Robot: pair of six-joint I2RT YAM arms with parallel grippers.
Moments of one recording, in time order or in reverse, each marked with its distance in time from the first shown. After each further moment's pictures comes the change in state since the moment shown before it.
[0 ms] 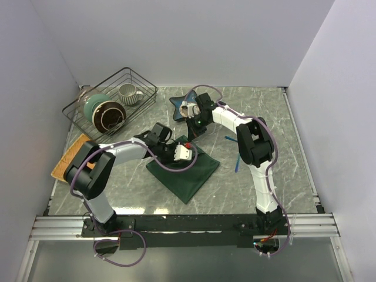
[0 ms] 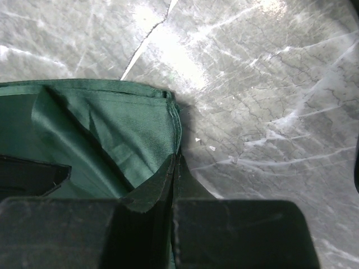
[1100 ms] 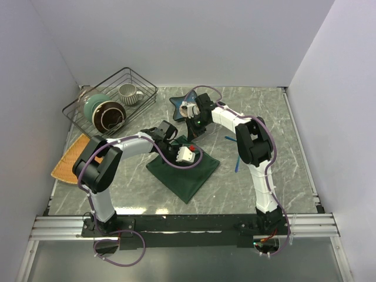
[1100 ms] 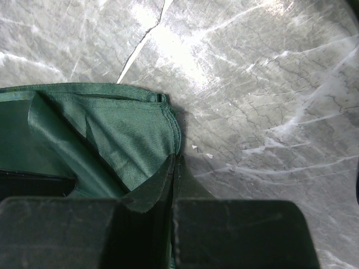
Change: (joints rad) left arm -0.023 0.107 0.147 -0.217 0.012 0.111; right arm 0.000 0.023 0.013 0.006 -0.004 0.018
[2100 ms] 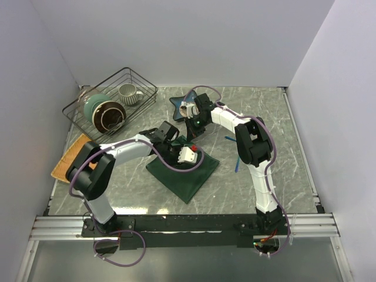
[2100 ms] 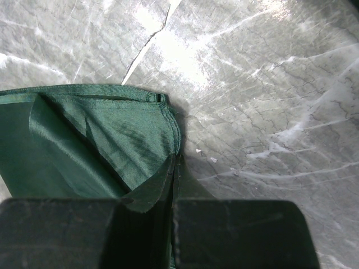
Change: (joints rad) left arm -0.045 -0.102 -0.021 -0.020 -0.024 -0.084; right arm 0.006 0.002 0.001 0.008 0.000 0.003
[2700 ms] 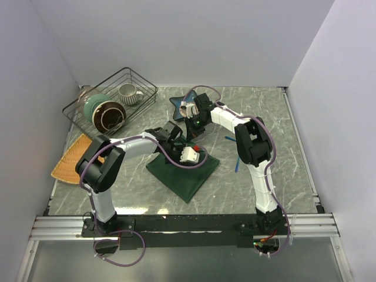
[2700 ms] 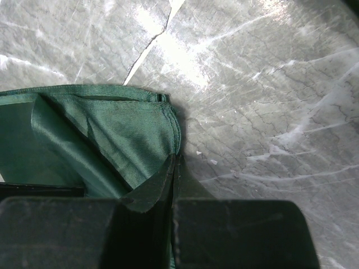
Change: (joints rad) left arm 0.001 0.121 0.059 0.002 -0.046 0.014; right arm 0.002 0.003 0.006 0.000 0.000 0.000
